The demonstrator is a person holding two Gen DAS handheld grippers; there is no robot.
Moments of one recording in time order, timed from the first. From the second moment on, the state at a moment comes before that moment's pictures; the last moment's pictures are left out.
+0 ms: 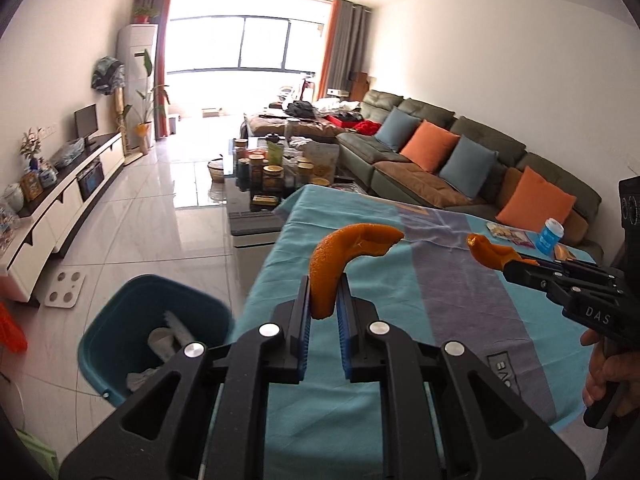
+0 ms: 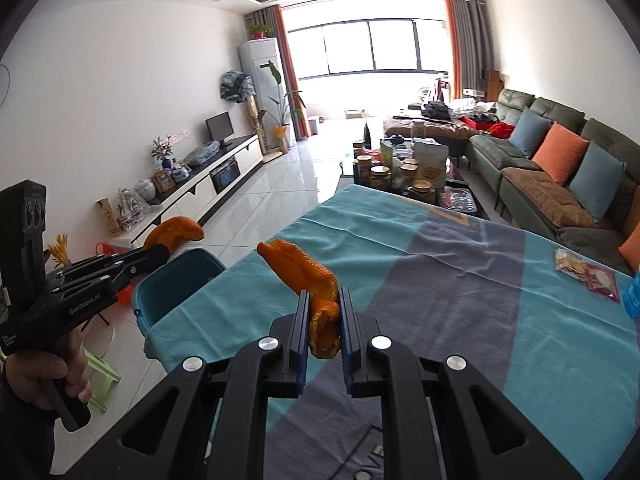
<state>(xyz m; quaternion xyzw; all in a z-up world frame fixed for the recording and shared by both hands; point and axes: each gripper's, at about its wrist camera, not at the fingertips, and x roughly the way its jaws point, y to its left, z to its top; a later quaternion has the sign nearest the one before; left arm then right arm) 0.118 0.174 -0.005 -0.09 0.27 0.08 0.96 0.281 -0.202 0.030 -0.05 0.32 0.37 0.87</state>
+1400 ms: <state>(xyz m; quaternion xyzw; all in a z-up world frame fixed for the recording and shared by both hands) 0.032 0.371 -0.090 -0.21 0.32 0.25 0.89 0.277 0.087 -0.012 -0.18 0.38 0.52 0.75</state>
